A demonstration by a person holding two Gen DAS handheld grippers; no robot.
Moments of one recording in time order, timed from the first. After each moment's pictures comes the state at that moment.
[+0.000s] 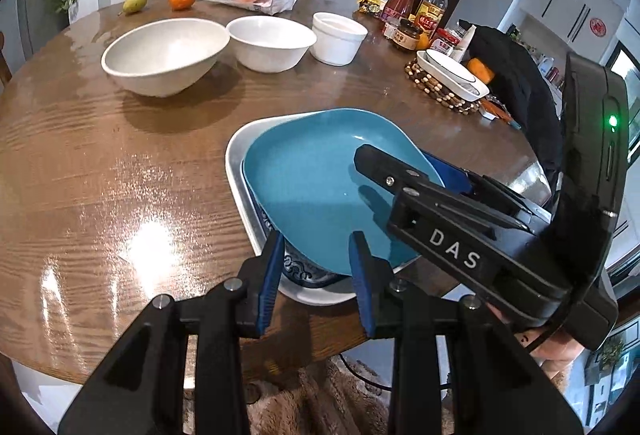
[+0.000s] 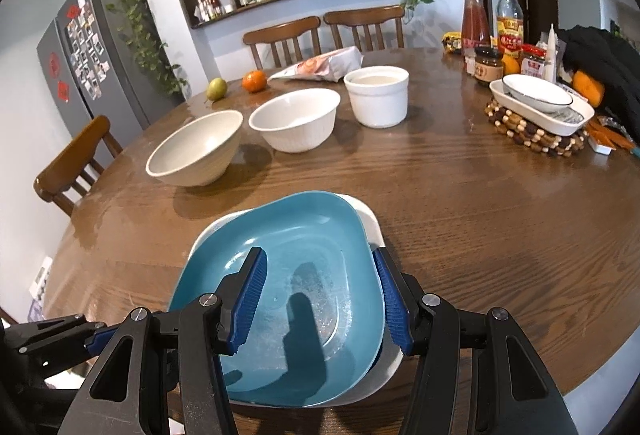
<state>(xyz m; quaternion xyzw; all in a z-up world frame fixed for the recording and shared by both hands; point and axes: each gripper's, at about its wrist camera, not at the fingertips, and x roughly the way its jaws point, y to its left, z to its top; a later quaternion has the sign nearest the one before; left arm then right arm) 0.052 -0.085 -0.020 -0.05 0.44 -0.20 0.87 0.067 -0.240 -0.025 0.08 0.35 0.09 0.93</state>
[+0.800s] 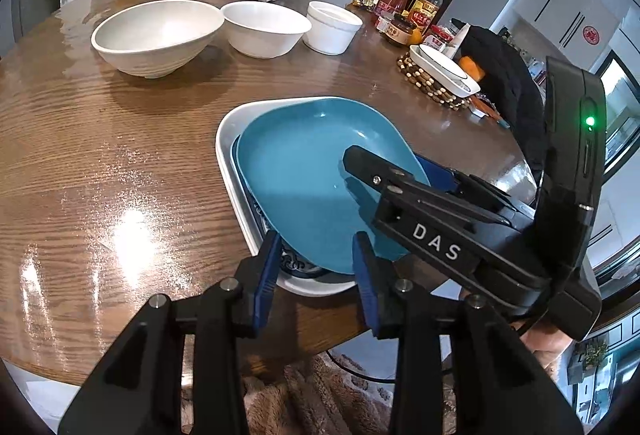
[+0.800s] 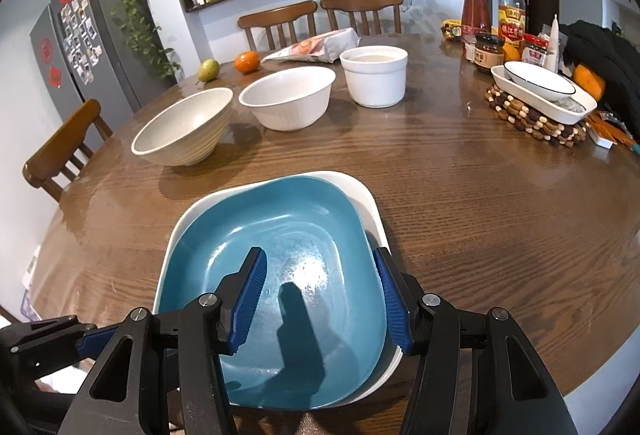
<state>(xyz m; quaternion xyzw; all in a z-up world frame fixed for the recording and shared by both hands) 0.051 -0.079 -0.028 -0.08 0.45 -0.23 0.86 0.071 -0.237 -0.035 0.07 0.38 0.08 0.92</state>
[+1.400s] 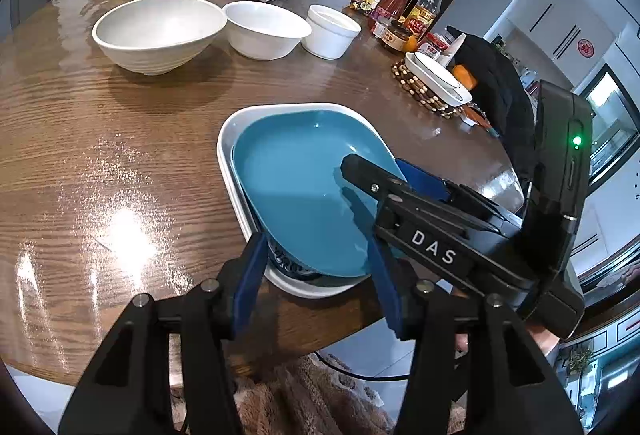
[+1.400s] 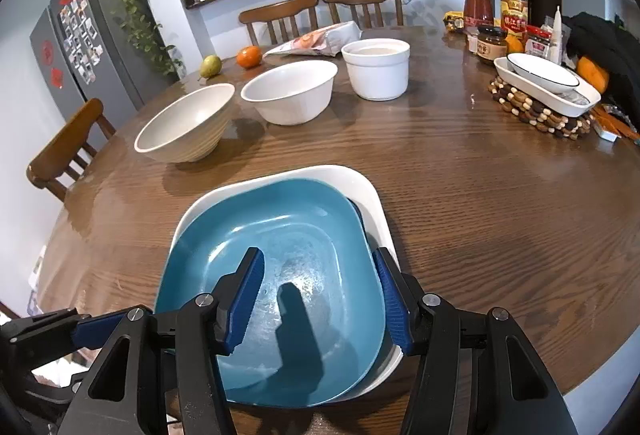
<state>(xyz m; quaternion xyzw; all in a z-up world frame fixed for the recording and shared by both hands) 0.055 -0.074 -0.024 -0.10 0.46 -0.24 0.85 0.074 -0.238 -0.035 0.07 0.38 0.08 0.92</state>
